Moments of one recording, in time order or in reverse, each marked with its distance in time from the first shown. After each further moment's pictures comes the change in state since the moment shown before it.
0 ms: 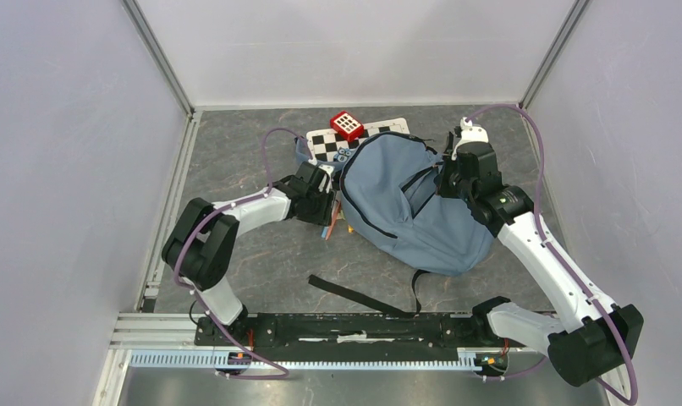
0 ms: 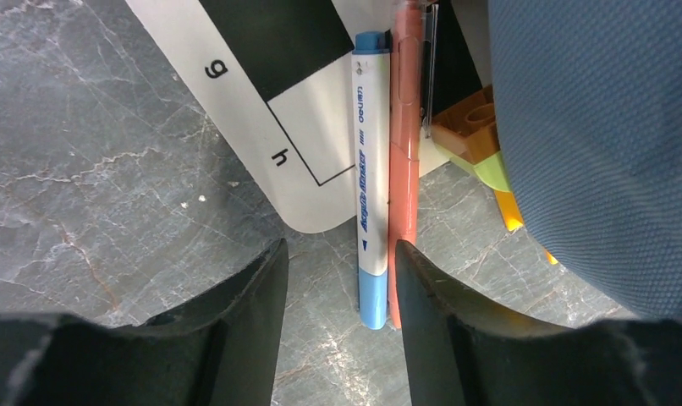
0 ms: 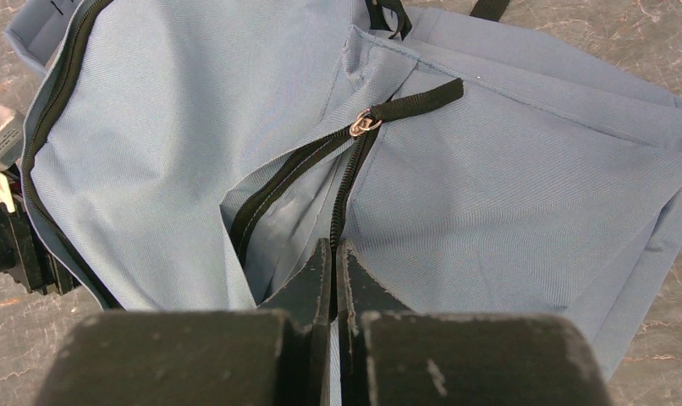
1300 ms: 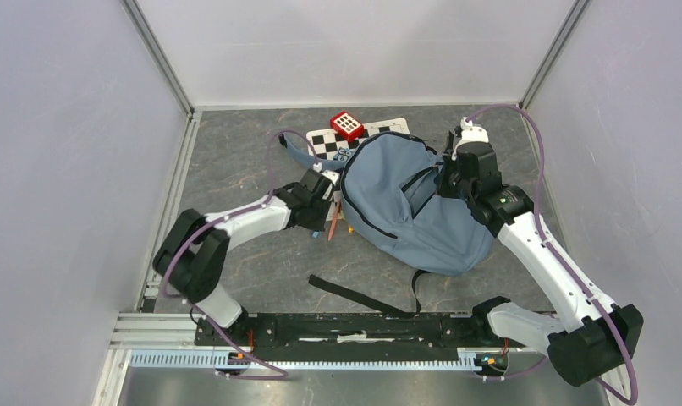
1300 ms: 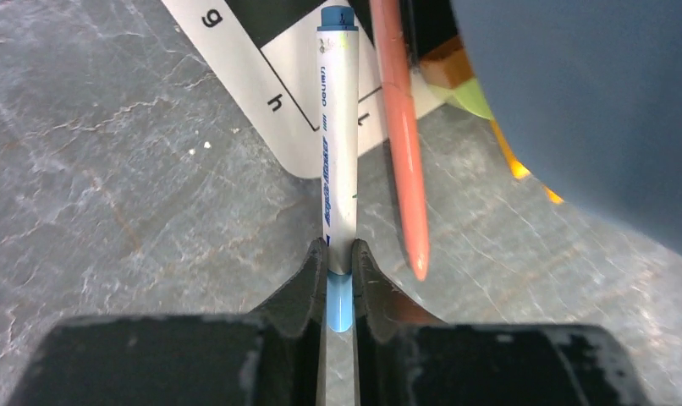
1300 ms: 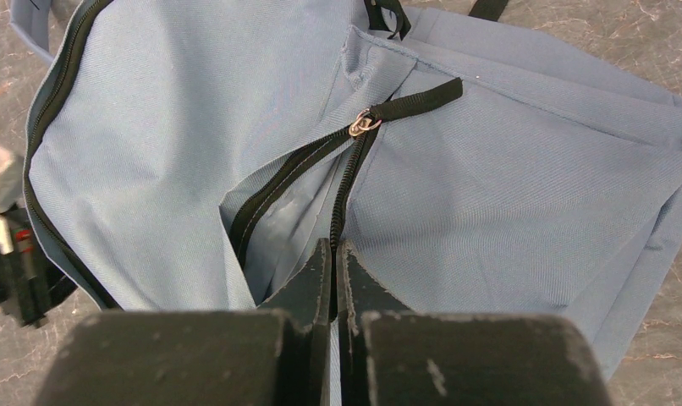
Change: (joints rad) left arm -0.081 -0.041 -0.021 -0.048 -0.129 0.047; right arm 0.000 0.000 0.000 0.000 0.003 0.004
